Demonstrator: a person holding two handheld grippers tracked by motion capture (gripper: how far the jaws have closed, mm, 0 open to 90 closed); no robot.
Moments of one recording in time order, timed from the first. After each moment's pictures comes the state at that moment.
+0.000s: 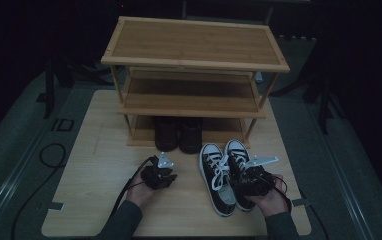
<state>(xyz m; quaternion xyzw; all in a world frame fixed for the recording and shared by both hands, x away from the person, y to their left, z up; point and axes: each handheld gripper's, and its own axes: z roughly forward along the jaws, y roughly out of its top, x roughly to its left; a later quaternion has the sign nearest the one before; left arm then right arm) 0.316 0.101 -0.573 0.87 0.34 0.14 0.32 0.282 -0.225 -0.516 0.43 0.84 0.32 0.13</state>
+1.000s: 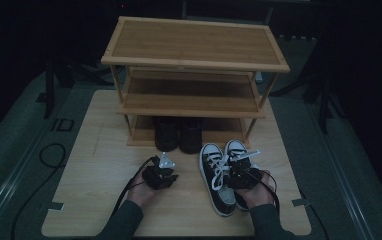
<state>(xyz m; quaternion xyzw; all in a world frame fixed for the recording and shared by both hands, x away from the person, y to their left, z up) 0.316 0.098 -0.573 0.87 0.33 0.13 0.32 0.305 -0.194 -0.529 0.47 0.84 0.24 0.13</state>
